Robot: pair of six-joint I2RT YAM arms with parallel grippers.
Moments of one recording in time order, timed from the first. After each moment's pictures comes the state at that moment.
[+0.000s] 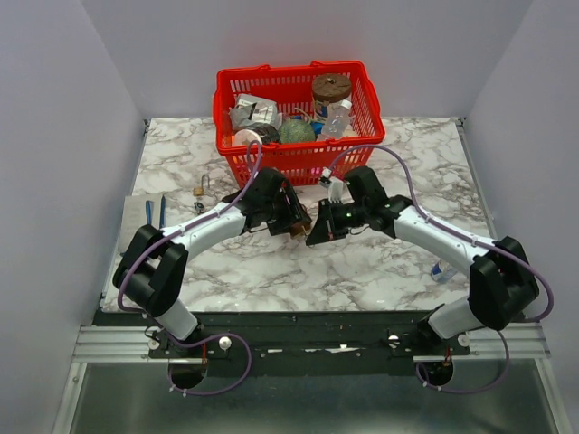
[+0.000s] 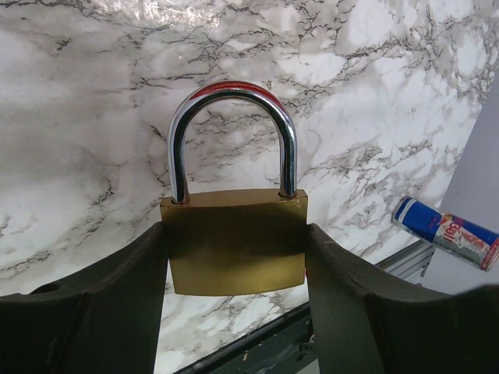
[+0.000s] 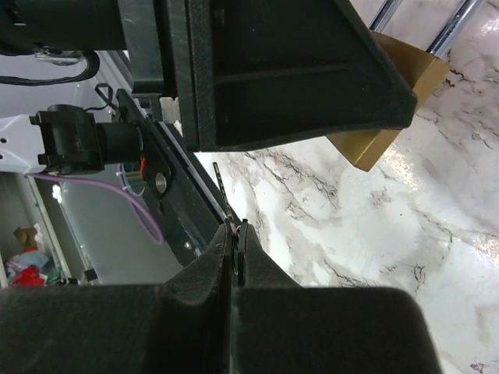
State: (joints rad) left arm -0.61 1.60 1.03 -0.26 0.18 -0.98; right arm 0.61 1.47 1.00 -0.30 -0.65 0.44
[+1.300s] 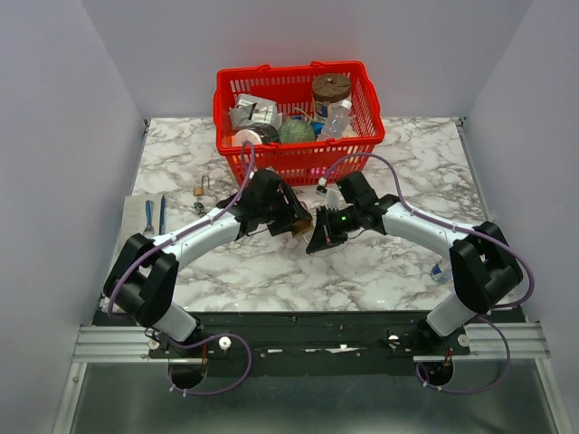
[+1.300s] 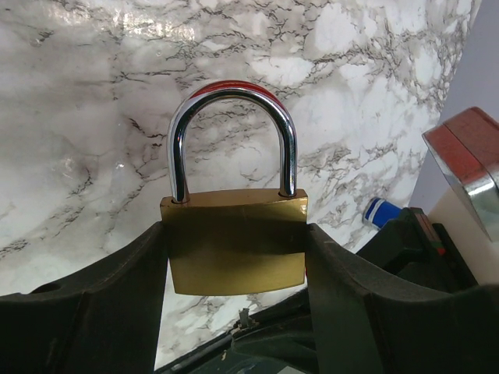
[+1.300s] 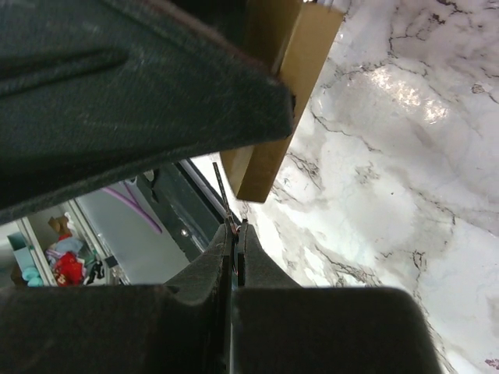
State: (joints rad) left arm -0.62 1.52 0.98 -0.21 0.17 -1.05; right arm 0.61 1.60 1.01 -0.36 -0.67 0.47
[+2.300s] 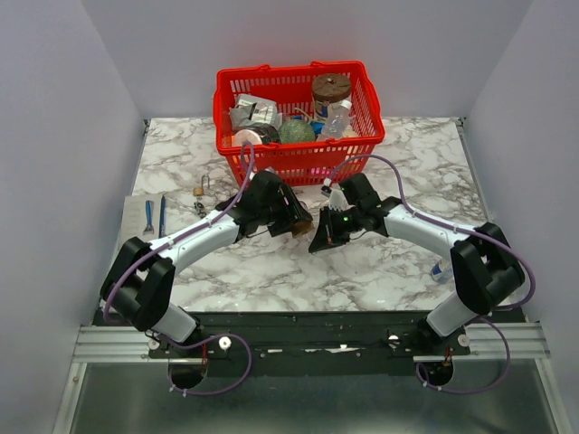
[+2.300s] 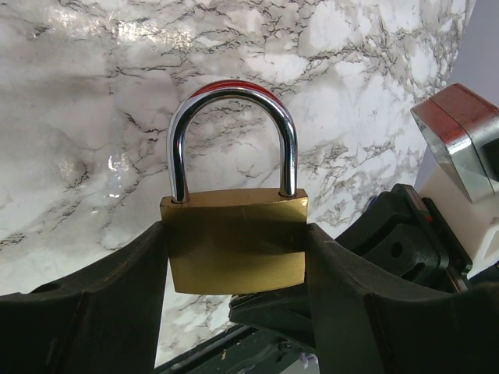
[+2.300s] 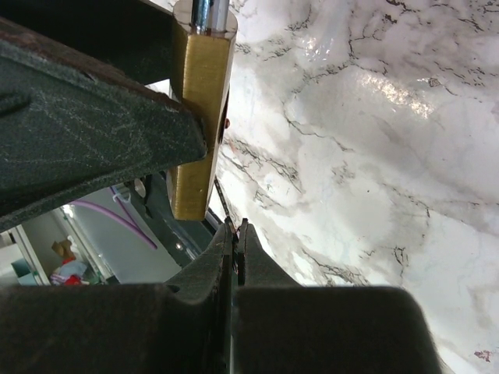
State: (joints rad) left arm -0.64 1.49 0.97 -0.21 0.14 -1.05; right arm 0.59 1.59 0.97 -0.32 -0.62 0.52
